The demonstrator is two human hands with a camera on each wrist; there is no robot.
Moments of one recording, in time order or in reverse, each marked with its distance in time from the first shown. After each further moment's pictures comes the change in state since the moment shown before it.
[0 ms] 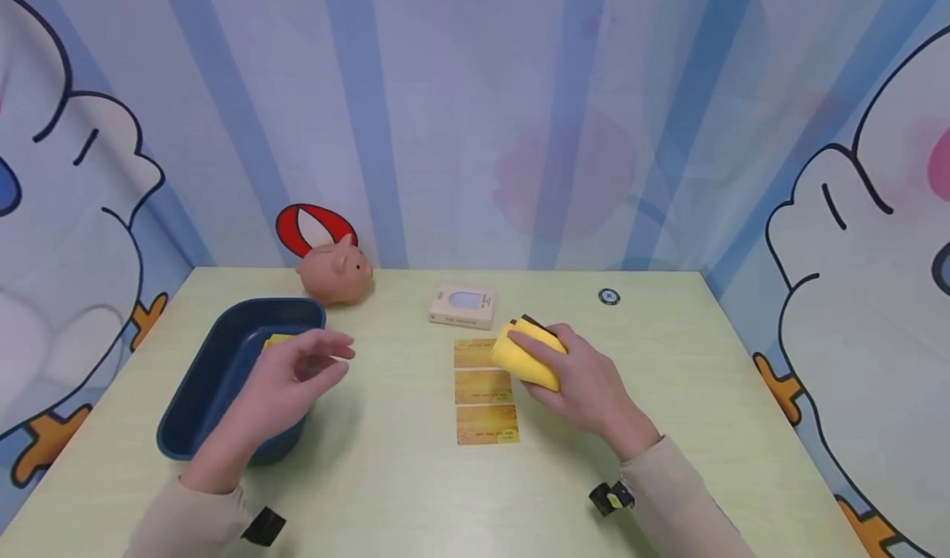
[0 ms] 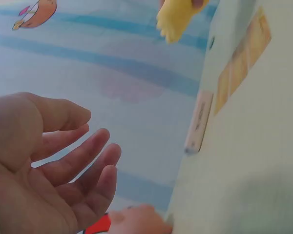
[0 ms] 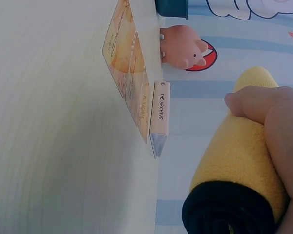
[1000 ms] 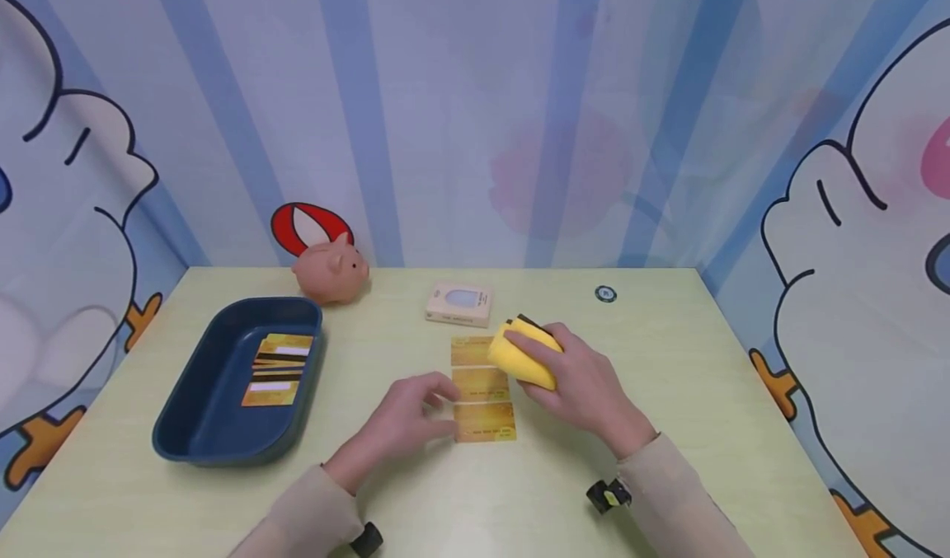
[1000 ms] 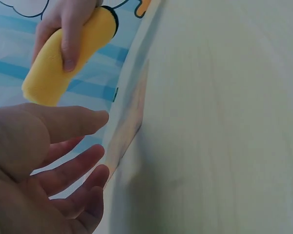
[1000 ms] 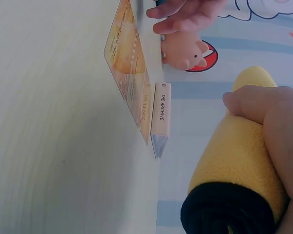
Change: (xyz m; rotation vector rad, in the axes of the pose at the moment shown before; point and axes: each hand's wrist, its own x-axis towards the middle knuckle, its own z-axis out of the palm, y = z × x) left_hand 0.023 0.002 0.138 0.023 -0.287 0.038; right_hand 0.000 -0.002 0.001 -0.002 -0.025 0.023
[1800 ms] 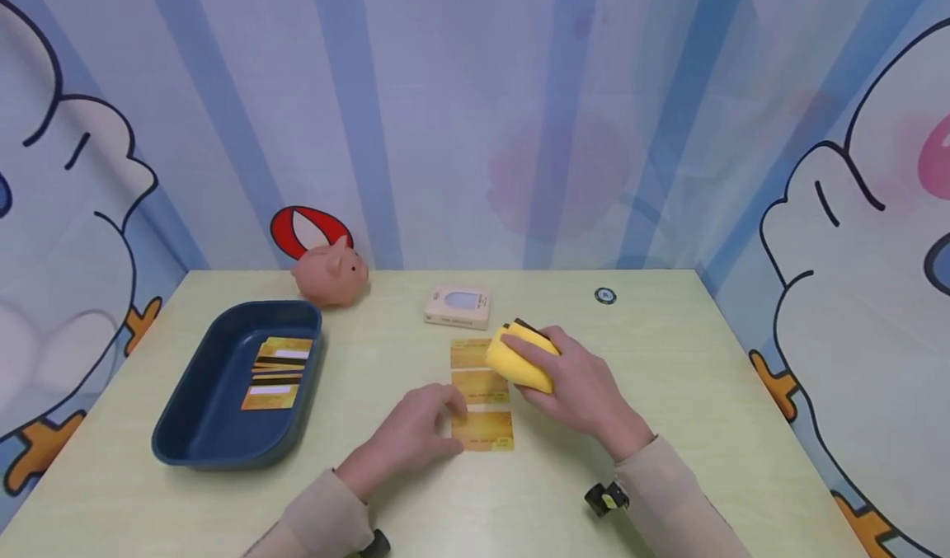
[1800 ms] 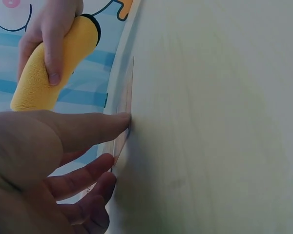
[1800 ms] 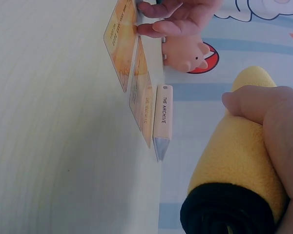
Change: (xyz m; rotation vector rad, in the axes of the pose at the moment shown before) left_hand 0.000 0.007 0.015 0.245 -0.050 -0.026; right_hand 0.001 -0.002 0.001 0.019 0.004 -0.013
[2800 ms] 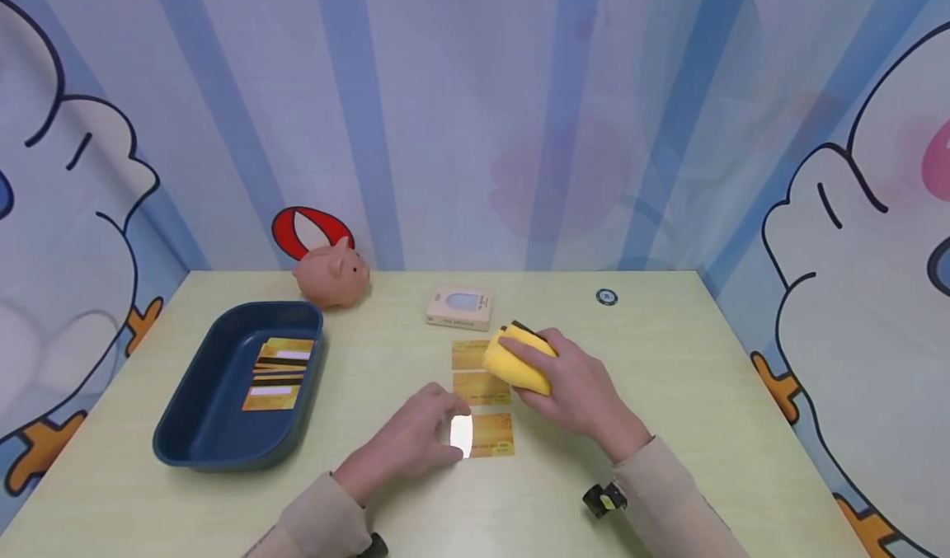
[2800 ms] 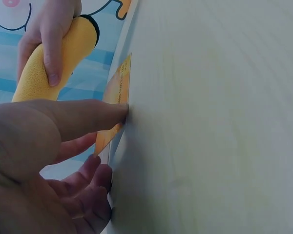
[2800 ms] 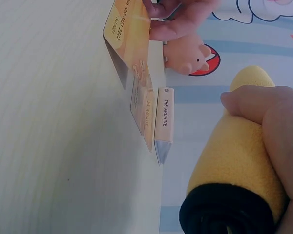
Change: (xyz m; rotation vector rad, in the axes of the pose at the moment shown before) left_hand -0.007 -0.002 0.001 0.028 -0.036 -0.004; right_hand 0.003 -0.002 0.004 -0.001 -0.012 0.001
